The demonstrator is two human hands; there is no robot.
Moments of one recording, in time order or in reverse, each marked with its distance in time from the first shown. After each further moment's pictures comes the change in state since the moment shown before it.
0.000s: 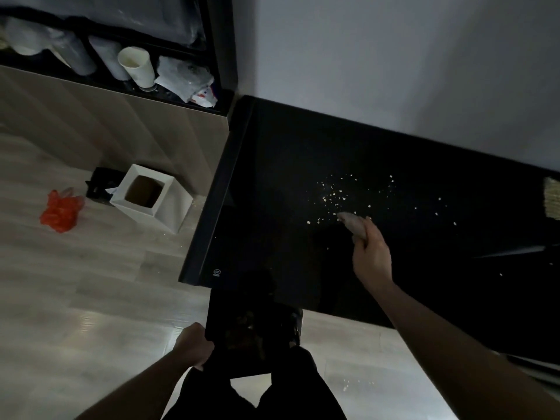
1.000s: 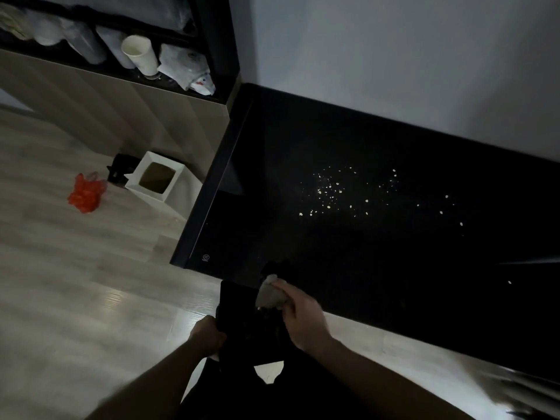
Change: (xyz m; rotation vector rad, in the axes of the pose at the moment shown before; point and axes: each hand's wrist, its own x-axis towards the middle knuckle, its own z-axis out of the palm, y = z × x) left_hand -0.011 0.042 0.055 -0.145 -0.018 -0.104; right_hand -0.124 0.007 0.053 0.069 -0.564 -0.203
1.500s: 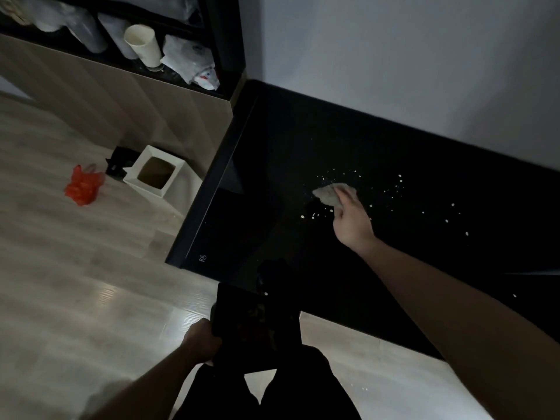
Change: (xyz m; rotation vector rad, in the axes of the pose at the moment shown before) left_hand -0.001 0.008 0.002 0.080 -0.001 0.045; right_hand 0.170 0.022 -0.144 -0.339 0.222 0.108
